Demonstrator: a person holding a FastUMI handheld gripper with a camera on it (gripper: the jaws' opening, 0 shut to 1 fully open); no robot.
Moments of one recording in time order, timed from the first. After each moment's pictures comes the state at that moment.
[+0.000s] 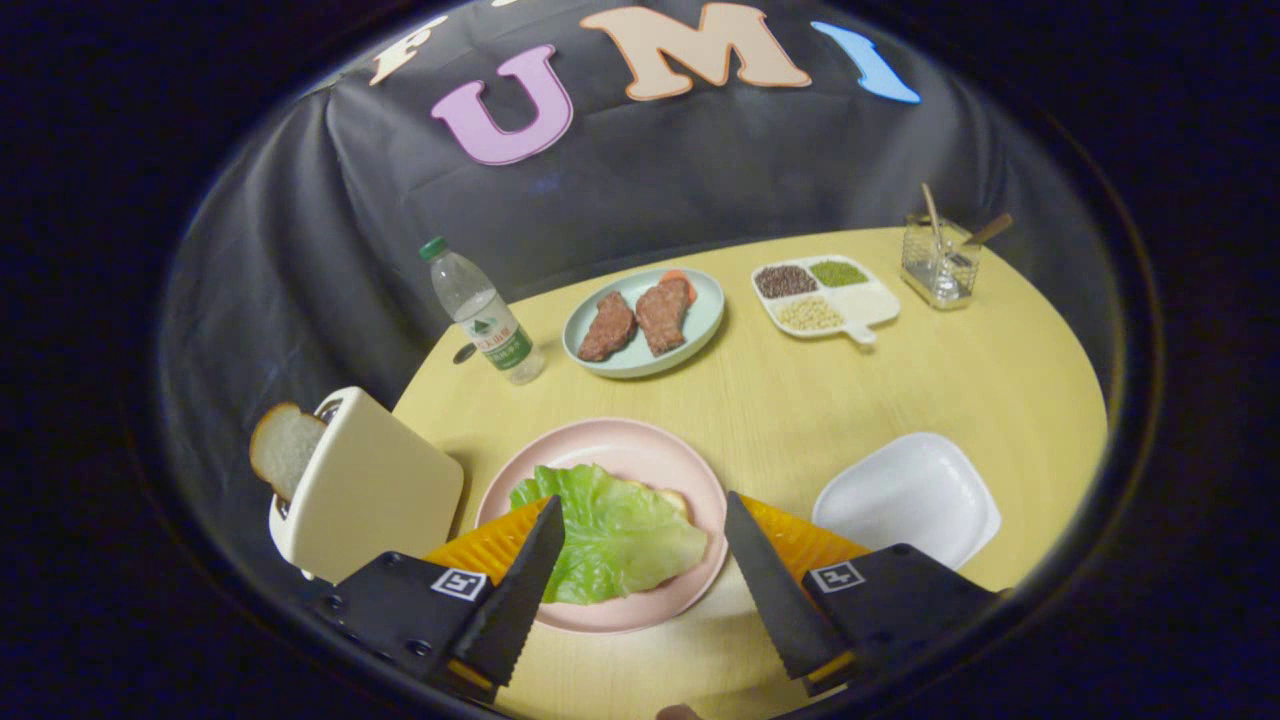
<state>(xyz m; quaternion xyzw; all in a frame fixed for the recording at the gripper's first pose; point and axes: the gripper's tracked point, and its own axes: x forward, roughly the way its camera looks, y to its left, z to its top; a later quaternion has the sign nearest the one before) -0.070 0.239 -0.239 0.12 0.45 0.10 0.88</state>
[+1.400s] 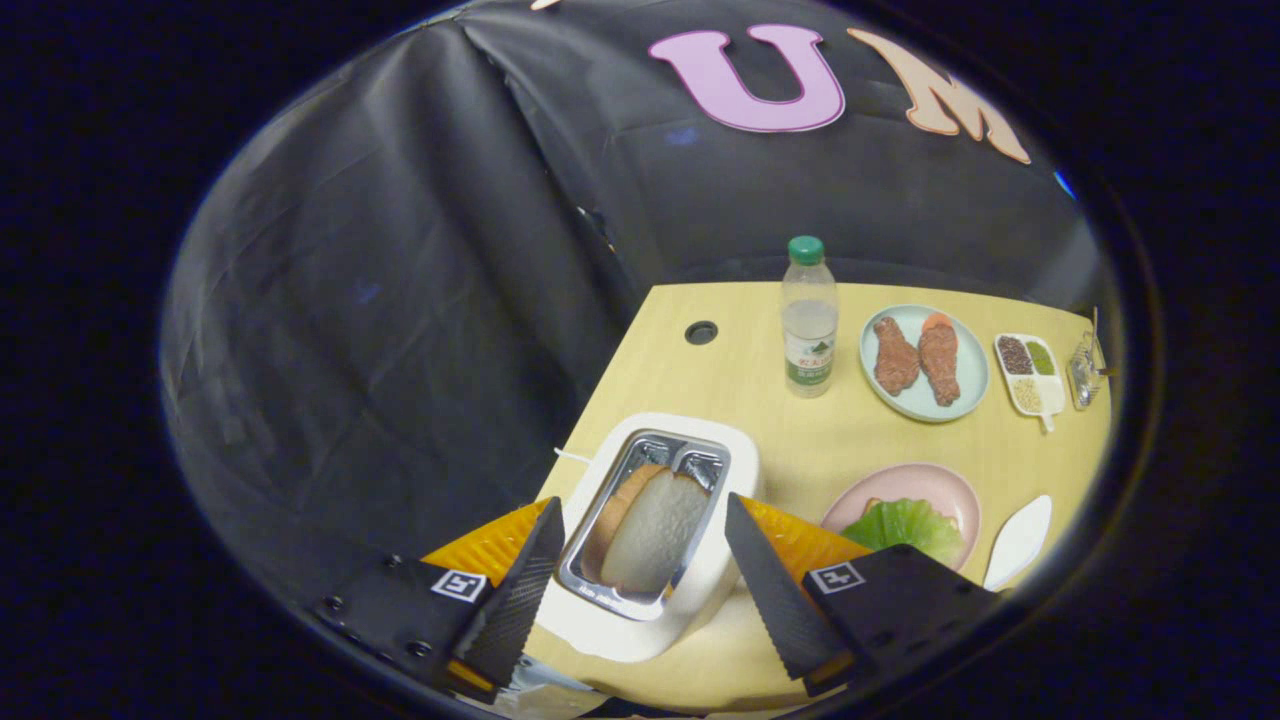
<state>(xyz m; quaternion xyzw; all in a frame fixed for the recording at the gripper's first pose) -0.096 0.521 -0.119 0.10 0.51 0.28 0.81</state>
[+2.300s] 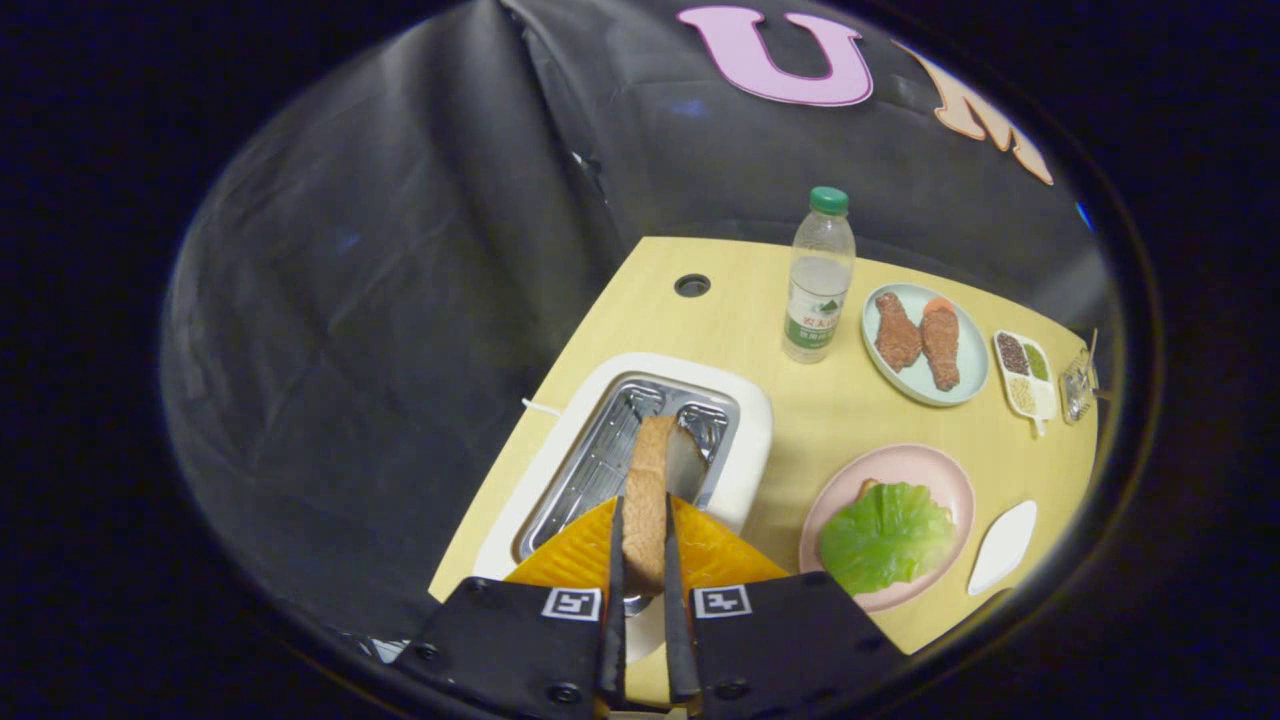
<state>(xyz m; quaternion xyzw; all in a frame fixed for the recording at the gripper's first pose) -0.112 0.520 -0.154 0.03 0.54 0.27 0.80</state>
